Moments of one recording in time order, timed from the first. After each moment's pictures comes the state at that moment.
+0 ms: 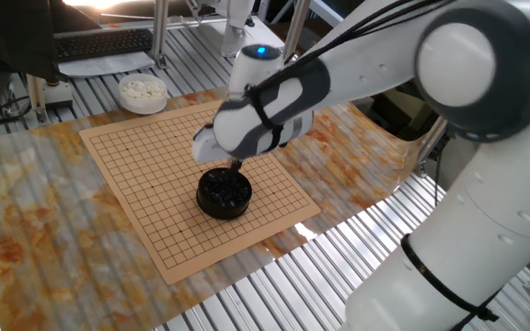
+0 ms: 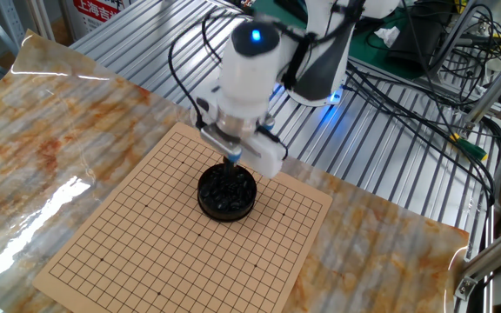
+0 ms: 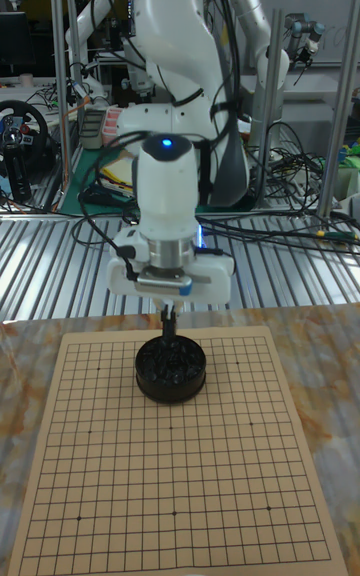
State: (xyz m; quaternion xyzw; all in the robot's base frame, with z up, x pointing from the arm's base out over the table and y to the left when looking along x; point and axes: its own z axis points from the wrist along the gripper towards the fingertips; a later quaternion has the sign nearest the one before) arm 0.459 -0.003 0.160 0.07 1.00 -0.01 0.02
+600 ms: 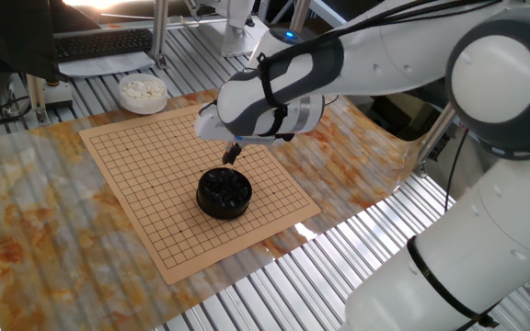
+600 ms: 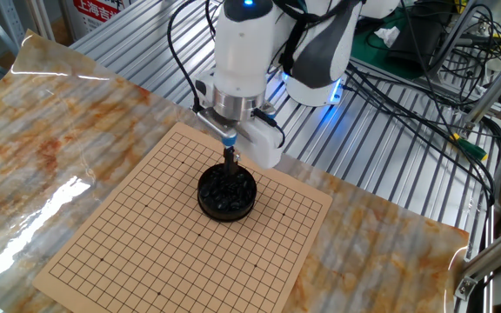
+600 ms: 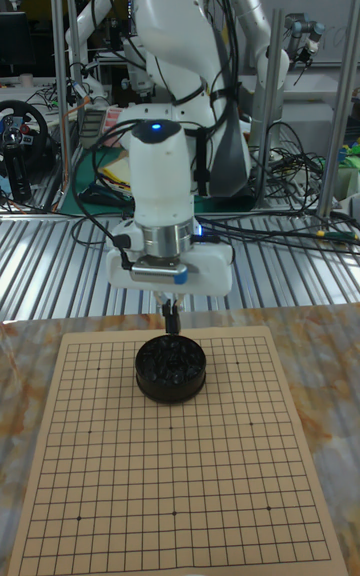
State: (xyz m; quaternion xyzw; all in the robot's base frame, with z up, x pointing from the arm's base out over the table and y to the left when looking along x) arm 0.471 0.001 0.188 0.13 0.99 0.03 0.06
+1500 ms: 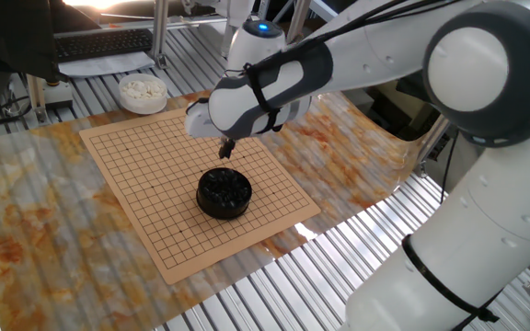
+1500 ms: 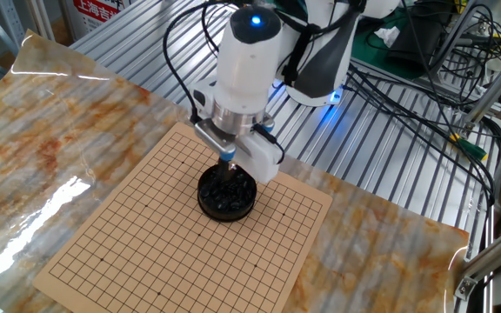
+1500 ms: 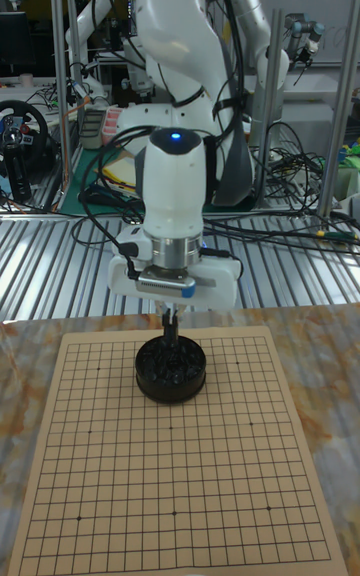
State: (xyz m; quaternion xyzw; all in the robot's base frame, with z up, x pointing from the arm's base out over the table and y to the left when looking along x) arm 0.489 0.001 0.183 0.11 0.99 -0.01 0.05
